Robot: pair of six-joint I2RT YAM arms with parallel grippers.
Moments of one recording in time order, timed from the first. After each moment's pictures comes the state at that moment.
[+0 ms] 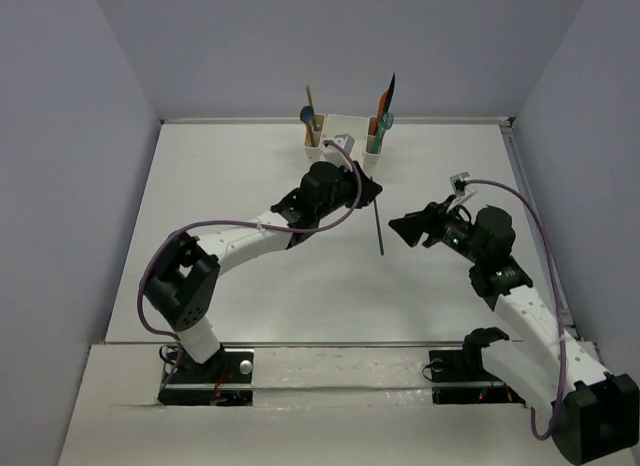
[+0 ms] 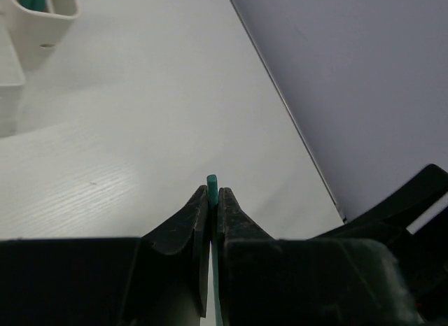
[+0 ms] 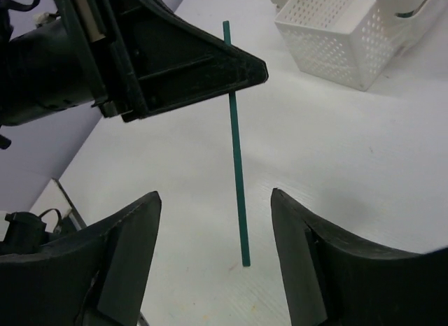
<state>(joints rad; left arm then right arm) -0.81 1.67 1.14 0.35 0.05 -0.70 0.27 0.85 0.52 0.20 -0.52 0.50</state>
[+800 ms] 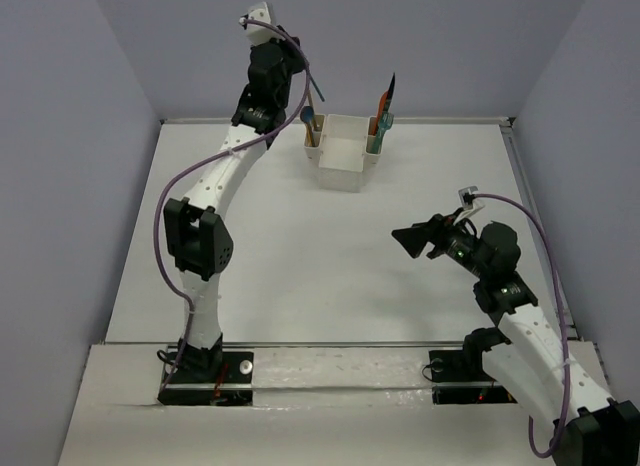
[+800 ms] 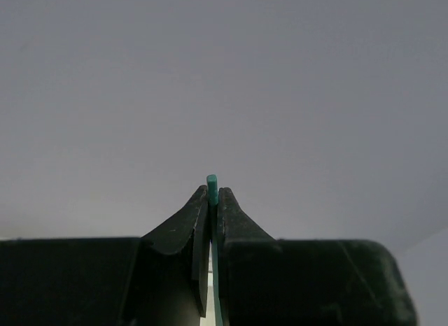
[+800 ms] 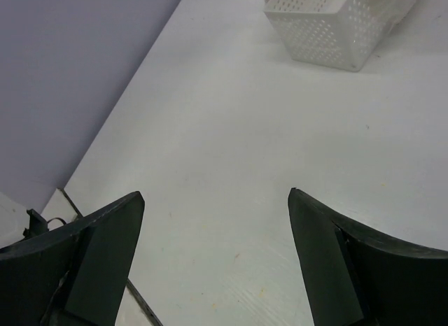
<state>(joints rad) -0.41 1.98 2.07 0.13 -0.29 -0.44 0.27 0.67 0.44 0.14 -0.46 0.55</state>
